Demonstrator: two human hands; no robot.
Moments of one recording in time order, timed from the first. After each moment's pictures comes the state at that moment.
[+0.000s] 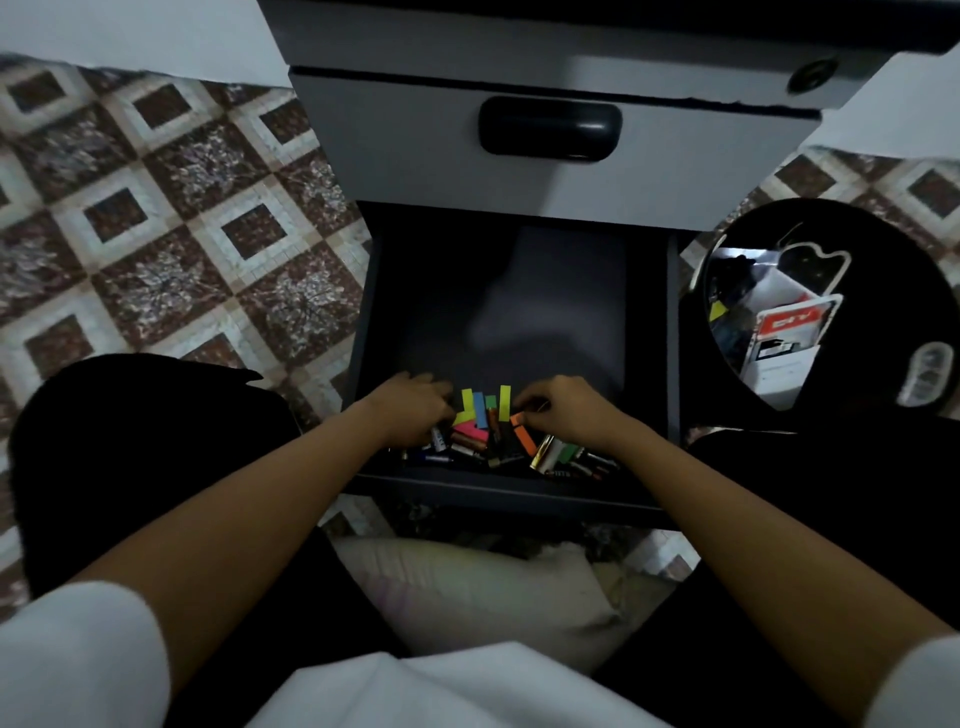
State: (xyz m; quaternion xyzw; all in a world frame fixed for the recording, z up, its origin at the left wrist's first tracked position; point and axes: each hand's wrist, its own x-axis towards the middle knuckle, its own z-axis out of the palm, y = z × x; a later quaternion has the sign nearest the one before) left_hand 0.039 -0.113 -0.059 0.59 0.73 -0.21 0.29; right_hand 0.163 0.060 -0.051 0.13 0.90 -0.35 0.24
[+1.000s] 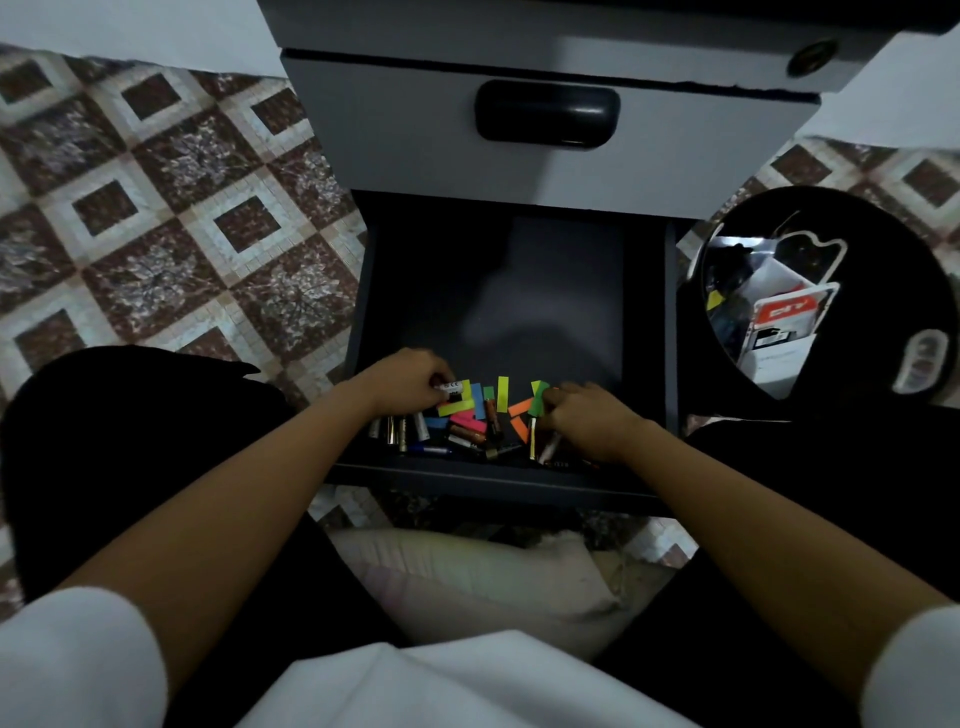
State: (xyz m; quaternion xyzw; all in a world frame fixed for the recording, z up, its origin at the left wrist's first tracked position) left_hand 0.024 -0.110 -0.057 0.43 0.82 0.08 0.38; right_hand 0.186 0.068 -0.065 -0.09 0.94 0.01 0.32
